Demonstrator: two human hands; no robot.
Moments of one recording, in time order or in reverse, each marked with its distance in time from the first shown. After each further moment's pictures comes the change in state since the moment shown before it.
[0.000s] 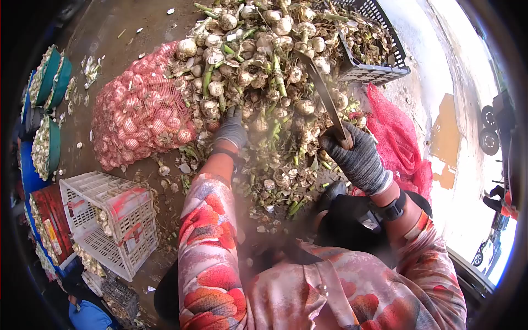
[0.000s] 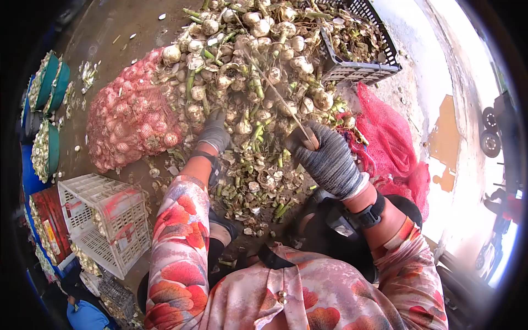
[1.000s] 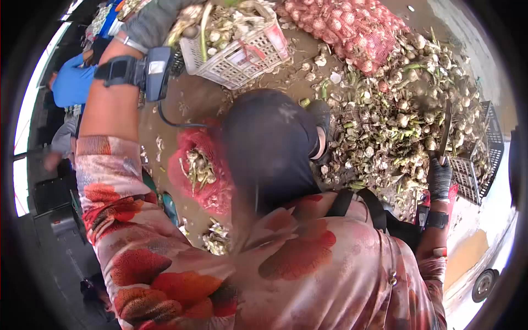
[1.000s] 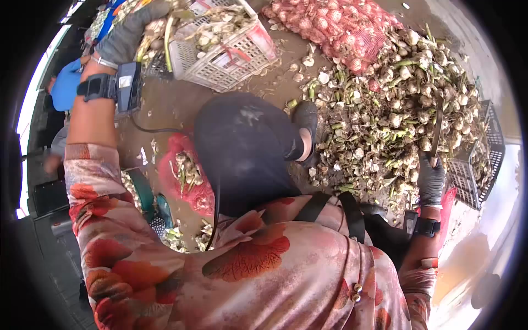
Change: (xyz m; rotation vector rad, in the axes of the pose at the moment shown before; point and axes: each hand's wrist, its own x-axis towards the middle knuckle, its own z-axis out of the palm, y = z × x) left_hand -0.491 -0.184 -0.342 -1.151 0.217 -0.363; right_hand 0.009 0.052 0.041 -0.121 -0.160 -0.043
